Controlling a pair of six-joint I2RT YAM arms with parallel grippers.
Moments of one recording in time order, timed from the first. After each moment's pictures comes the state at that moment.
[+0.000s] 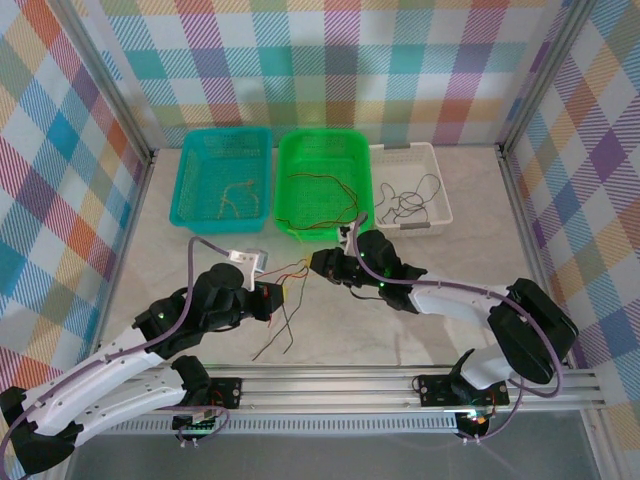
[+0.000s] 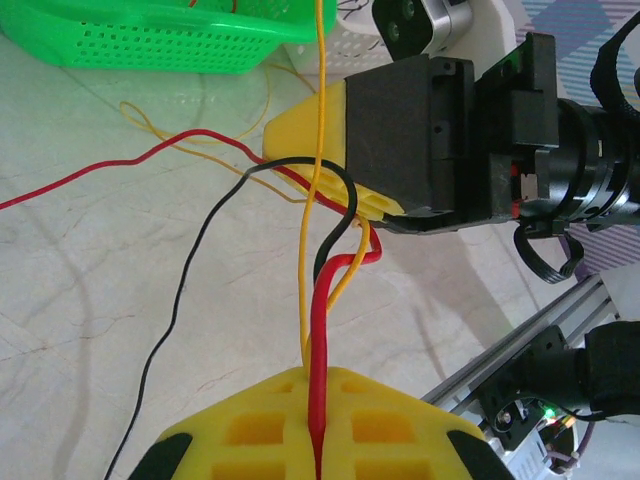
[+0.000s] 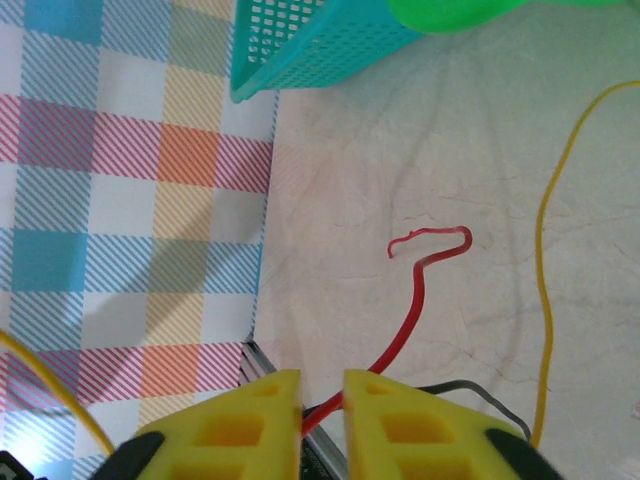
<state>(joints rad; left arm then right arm) -0.90 0.70 0.72 -0.59 -0.02 -0.71 0.83 1.44 0.70 0.38 -0.34 1.14</state>
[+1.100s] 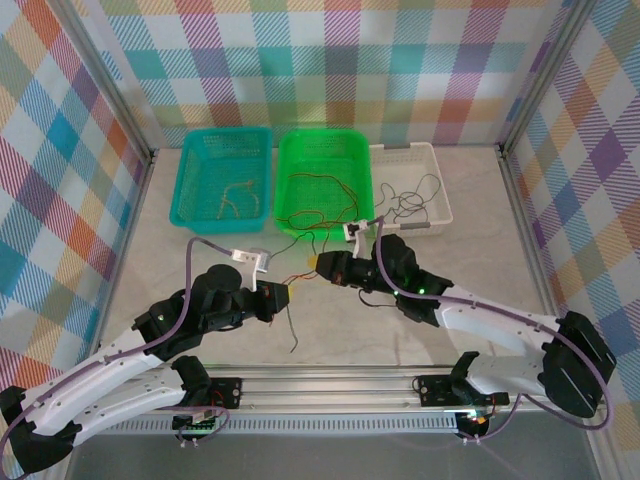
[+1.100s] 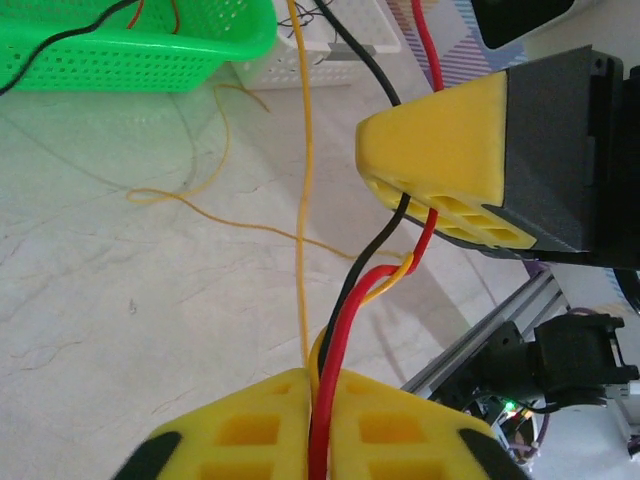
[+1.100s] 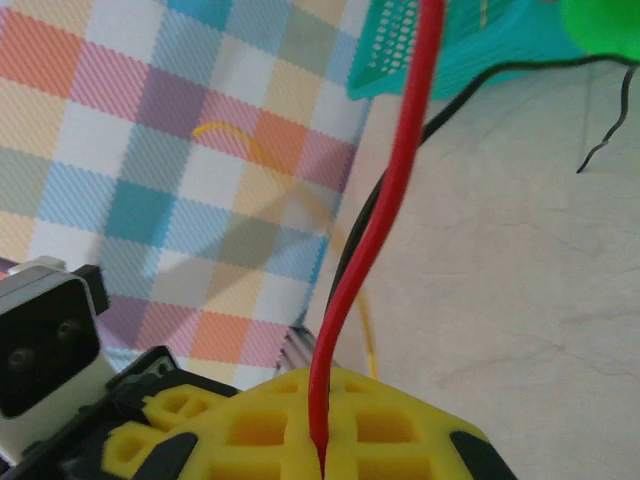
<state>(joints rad) -0.92 0.69 0.72 -0.53 0.01 -0.71 0.89 1.17 0.70 0.23 -0.27 1.04</state>
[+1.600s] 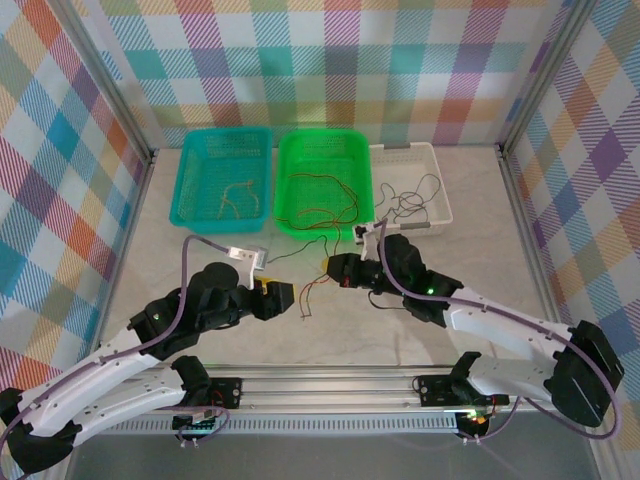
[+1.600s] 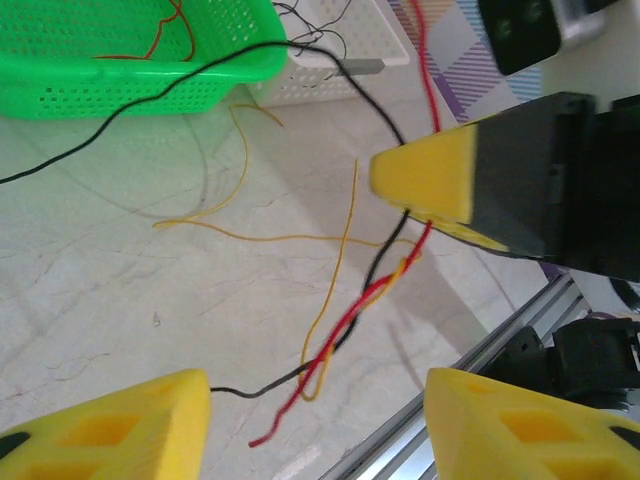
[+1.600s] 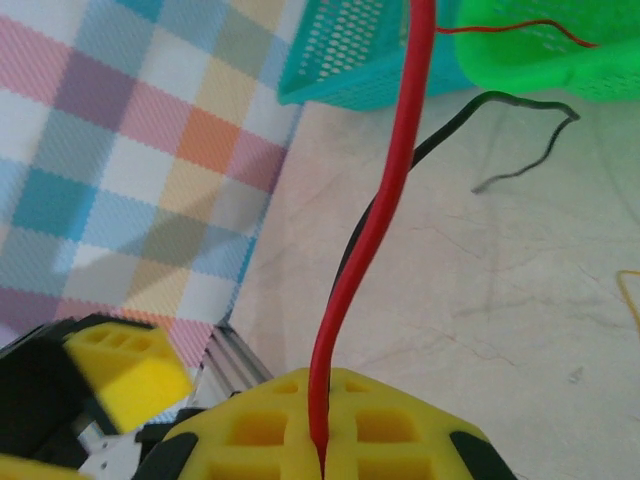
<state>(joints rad) -0.92 0.70 0.75 -0.56 -0.02 -0.66 0.87 1.11 0.70 0.08 -0.26 0.90</state>
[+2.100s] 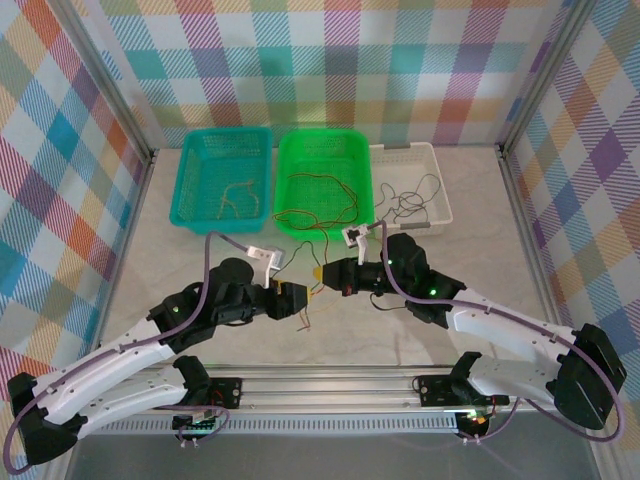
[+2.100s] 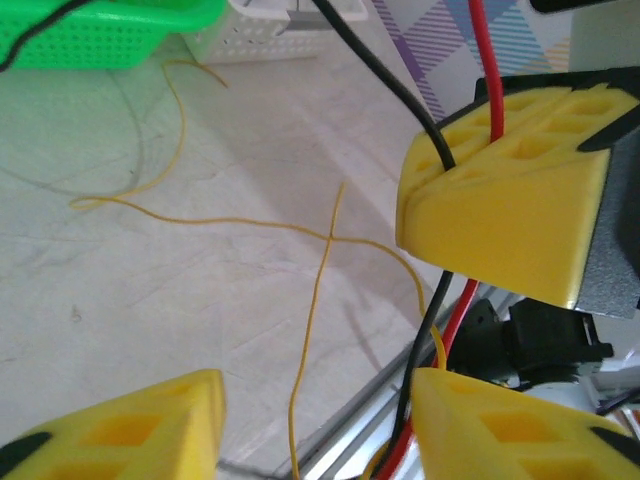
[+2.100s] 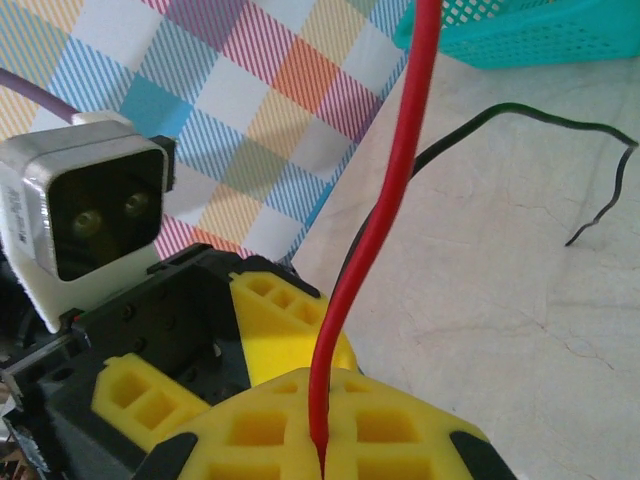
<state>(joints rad) -0.92 0.79 0.72 -0.42 0.12 -0.70 0.87 1.10 0.70 0.15 -0.46 0.82</state>
